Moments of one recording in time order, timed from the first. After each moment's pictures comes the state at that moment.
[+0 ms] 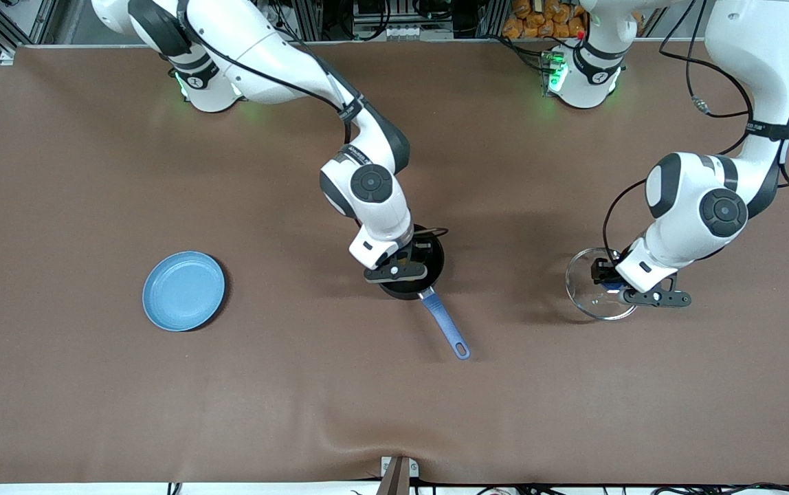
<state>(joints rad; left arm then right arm) 0.14 0.37 -0.23 -2.03 0.07 2.43 -0.03 0.74 0.83 0.05 -1.40 0.02 2.40 0.72</state>
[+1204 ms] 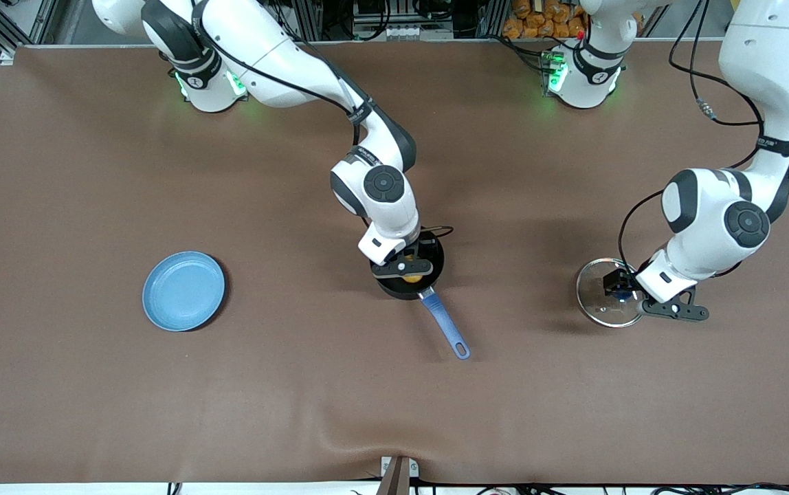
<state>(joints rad) 0.21 0.41 -0.27 -1.98 0.07 2.47 0.08 0.76 0.87 0.03 -1.38 0.02 2.40 0.75</state>
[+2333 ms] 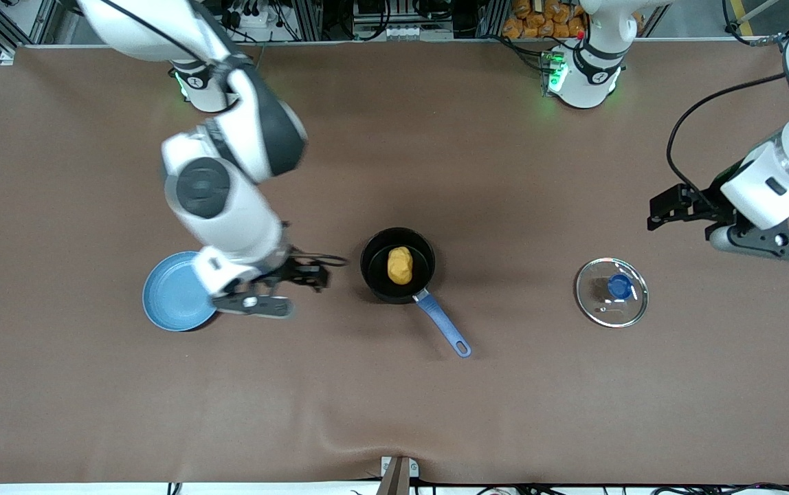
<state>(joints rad) 0.21 0.14 -0.37 -1.49 -0.04 1.66 -0.04 0.39 0.52 0.02 -1.26 0.01 1.82 0.48</state>
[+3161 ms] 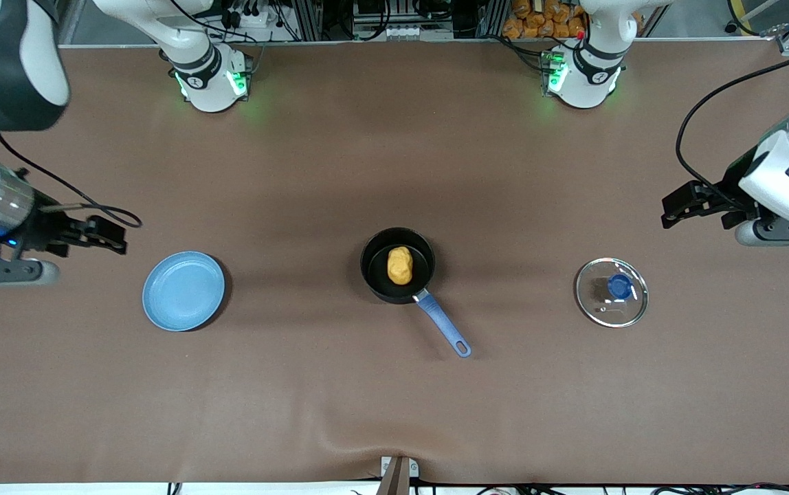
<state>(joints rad) 0.16 0.11 -0.33 -1.50 0.03 1.66 -0.16 0.06 0.23 0.02 -1.38 -0.02 1.59 0.02</state>
